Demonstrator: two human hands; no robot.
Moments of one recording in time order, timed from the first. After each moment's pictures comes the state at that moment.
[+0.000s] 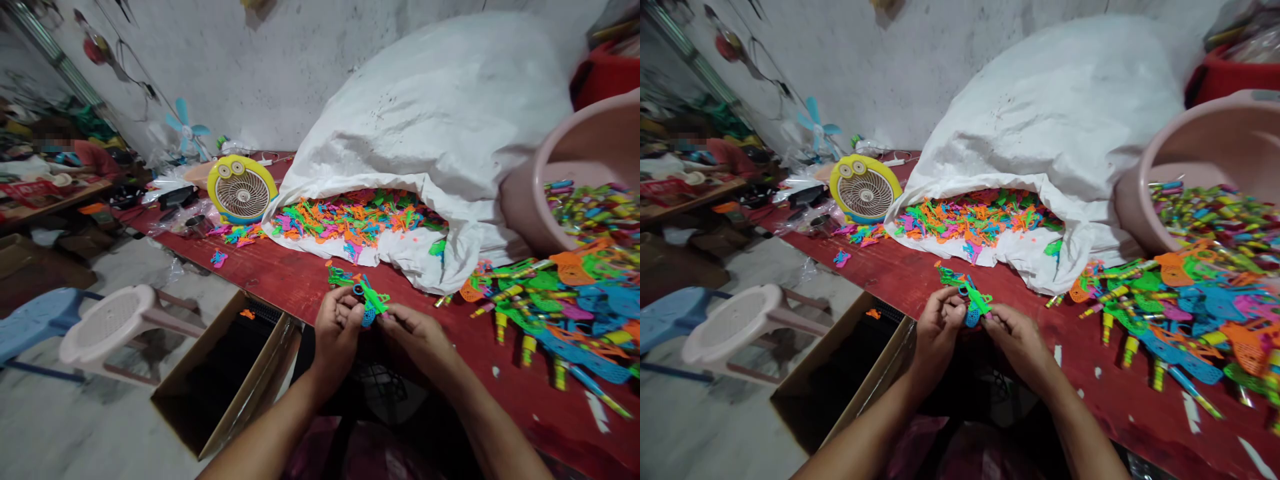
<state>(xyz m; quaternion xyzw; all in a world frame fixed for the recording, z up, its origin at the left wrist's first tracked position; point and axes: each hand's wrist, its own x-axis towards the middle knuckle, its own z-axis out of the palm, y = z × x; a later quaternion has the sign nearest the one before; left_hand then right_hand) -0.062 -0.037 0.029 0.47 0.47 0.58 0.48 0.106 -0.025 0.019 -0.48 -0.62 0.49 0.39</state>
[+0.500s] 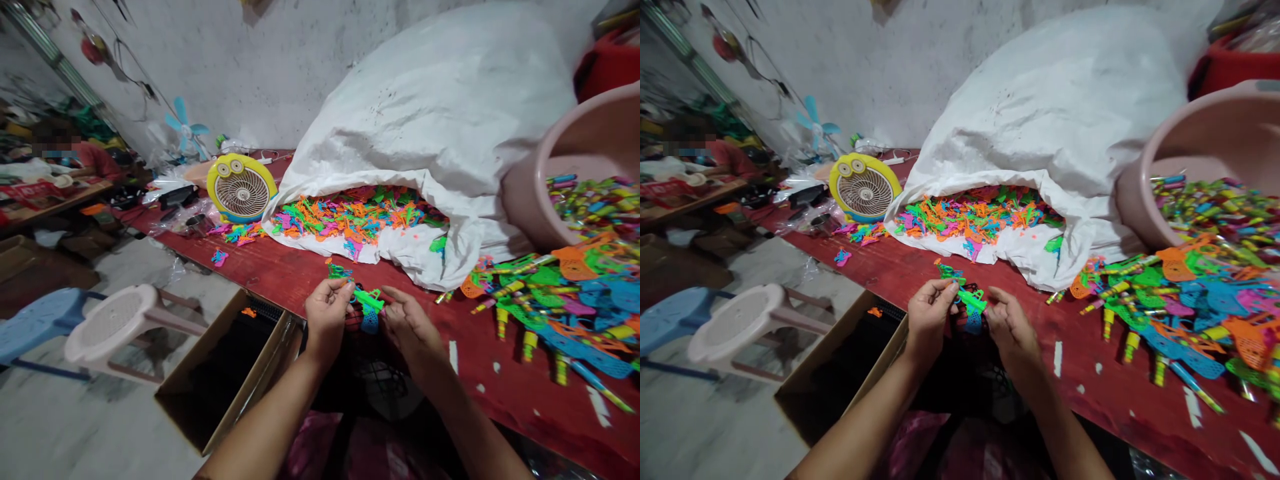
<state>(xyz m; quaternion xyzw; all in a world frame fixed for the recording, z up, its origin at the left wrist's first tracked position) -0.066 -0.013 0.038 0.38 0.48 0.62 0.49 0.079 -0.041 0.018 -0.47 -0.46 0.54 0.53</state>
